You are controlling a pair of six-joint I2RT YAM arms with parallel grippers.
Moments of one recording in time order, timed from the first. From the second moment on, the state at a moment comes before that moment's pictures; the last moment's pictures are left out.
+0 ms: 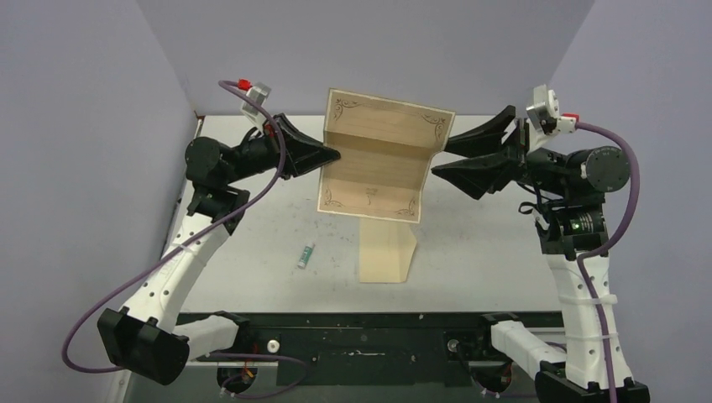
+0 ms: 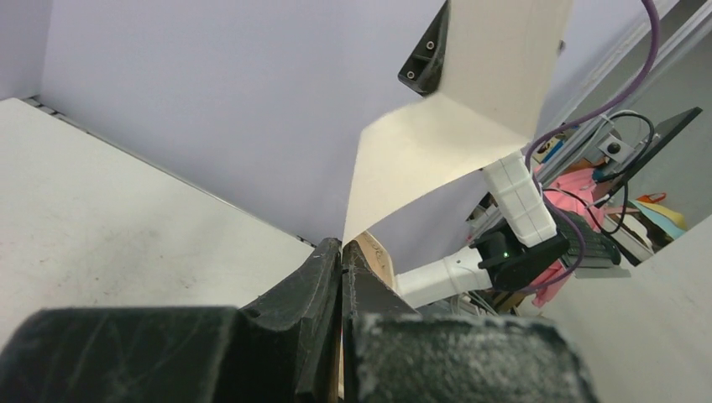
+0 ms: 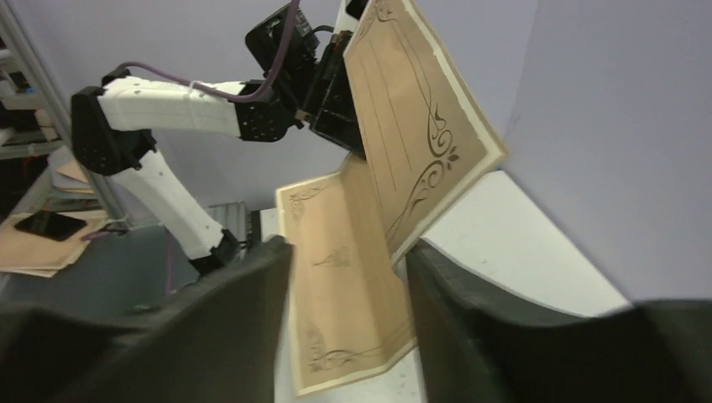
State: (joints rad) left arm -0.36 1.18 1.17 0.54 0.95 -1.04; right arm 0.12 0.98 1.38 0.15 -1.18 0.54
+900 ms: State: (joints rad) left arm -0.34 1.19 1.15 0.50 0.75 -0.86; right arm 0.12 0.94 1.35 0.11 -1.14 0.54
